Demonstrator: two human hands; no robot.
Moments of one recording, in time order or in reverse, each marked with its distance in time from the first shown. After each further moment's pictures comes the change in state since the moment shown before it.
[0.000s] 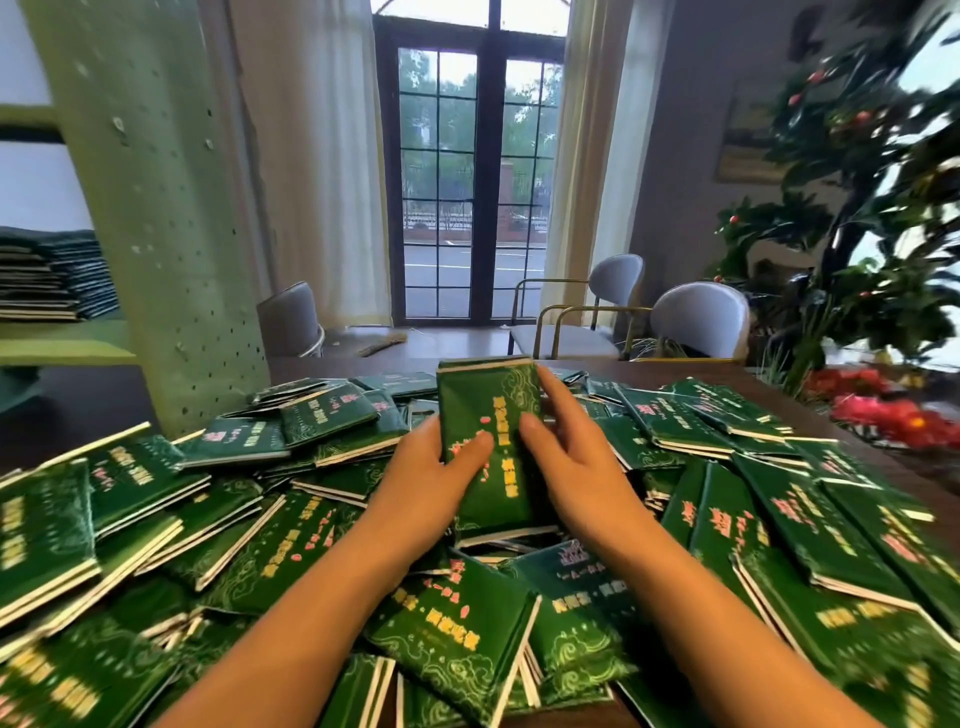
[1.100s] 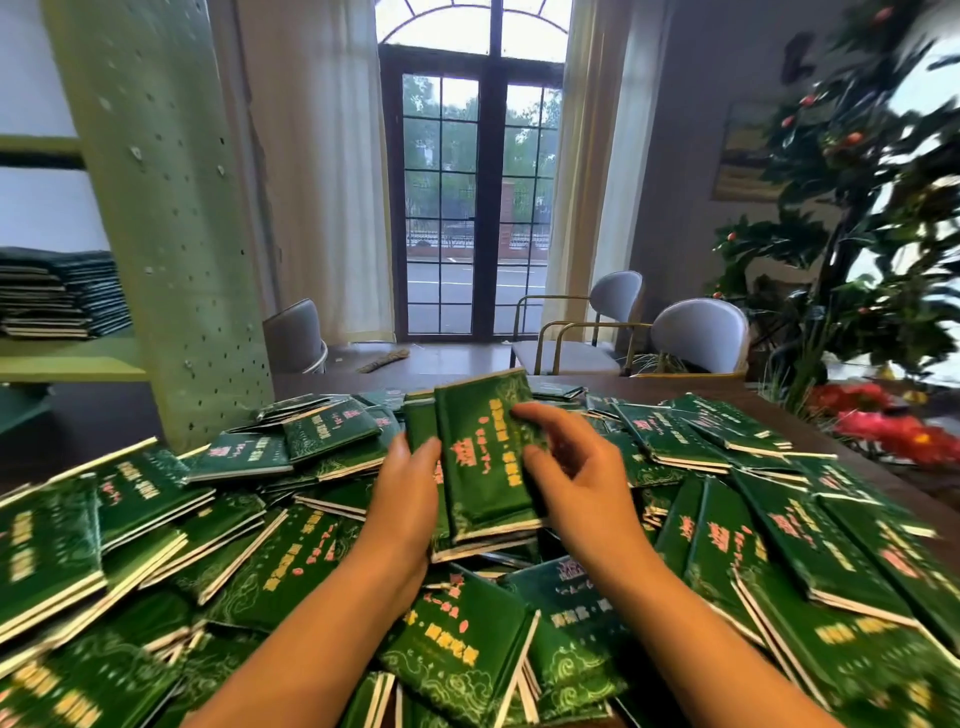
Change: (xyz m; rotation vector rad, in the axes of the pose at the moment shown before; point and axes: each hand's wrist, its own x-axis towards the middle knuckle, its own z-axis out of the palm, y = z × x) left_hand 0.000 0.001 0.004 -0.368 0.215 -0.222; right_hand -0.006 0.007 0.003 0.002 0.142 -0.110
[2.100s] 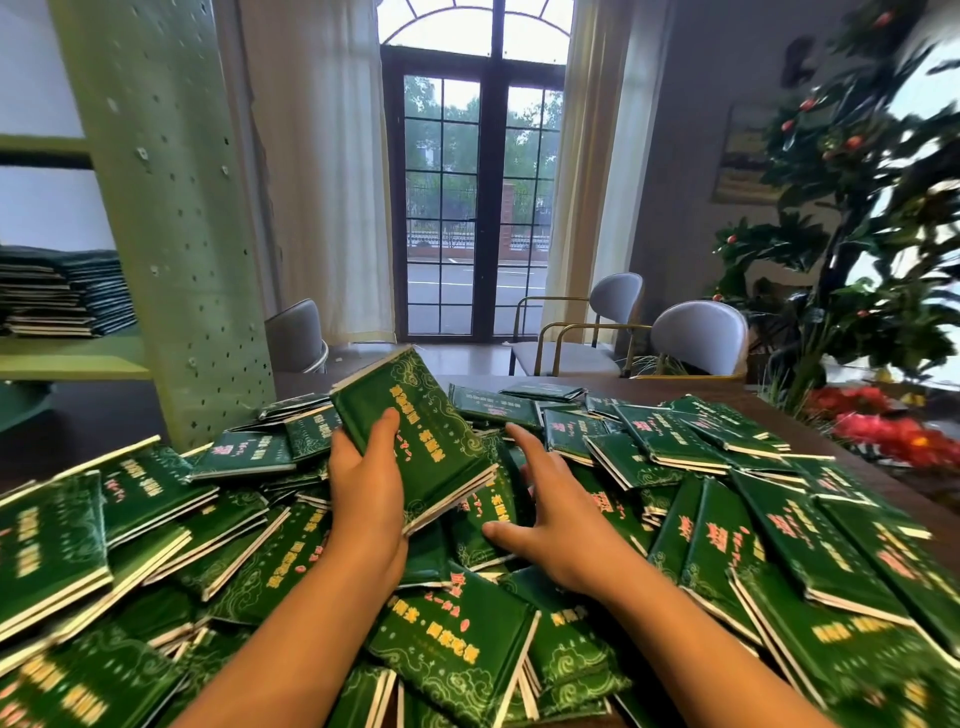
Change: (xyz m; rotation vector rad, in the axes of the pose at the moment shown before) left_hand 0.007 0.009 -0.012 -0.207 0.241 0.086; right_hand -0.001 0.017 0.002 -0.587 -0.345 0.214
